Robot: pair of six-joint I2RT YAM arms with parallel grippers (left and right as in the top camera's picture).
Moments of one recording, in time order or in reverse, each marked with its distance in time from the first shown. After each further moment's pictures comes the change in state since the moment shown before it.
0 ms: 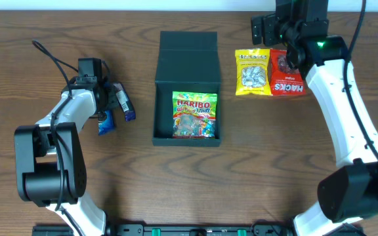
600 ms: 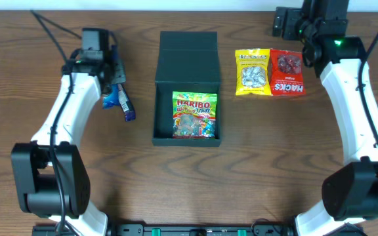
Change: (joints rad) left arm -0.124 -0.094 0.273 -0.206 0.000 0.000; right arm -0.095 0.000 0.000 -0.001 0.084 0.179
